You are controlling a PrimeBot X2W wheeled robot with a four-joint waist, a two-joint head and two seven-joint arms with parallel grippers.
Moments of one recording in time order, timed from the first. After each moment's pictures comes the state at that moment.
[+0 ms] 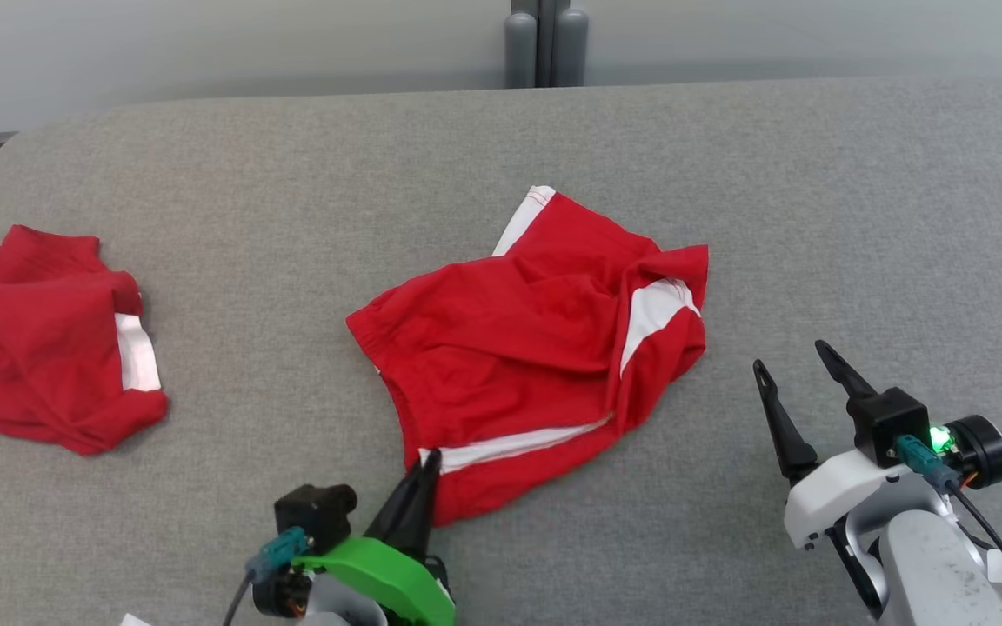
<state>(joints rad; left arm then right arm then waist) -0.19 0.07 -0.54 0.52 -0.65 -0.13 -0.26 -0.25 -0.08 -0.01 0.42 -0.09 0.13 -0.26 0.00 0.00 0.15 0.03</state>
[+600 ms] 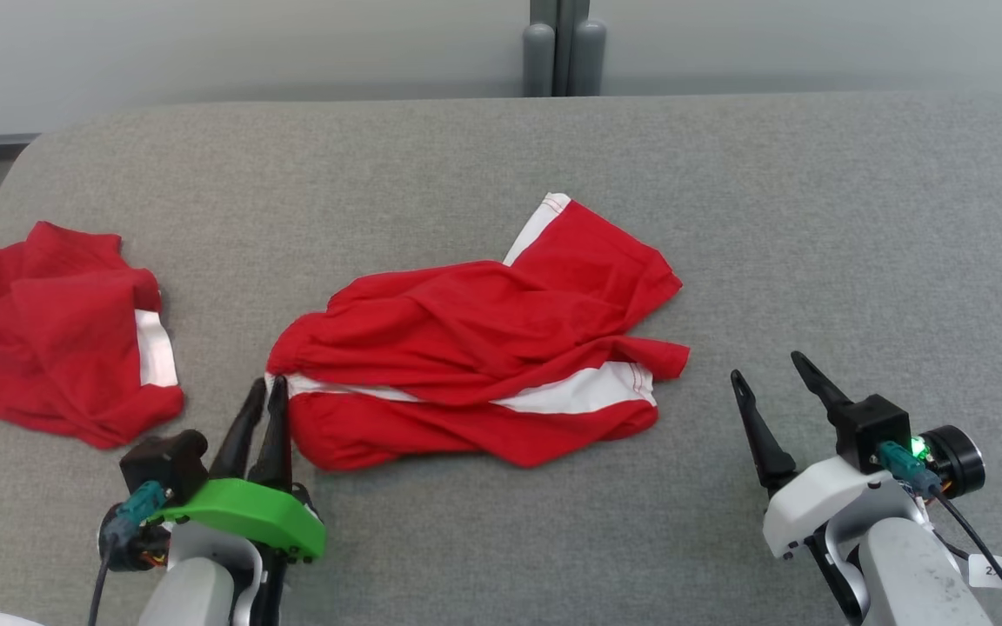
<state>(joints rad) -0.24 0.12 -0.21 0.51 -0.48 -0.13 -0.26 -0.24 -0.06 0.02 0.44 -0.04 0.13 -0.26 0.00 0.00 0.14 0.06</state>
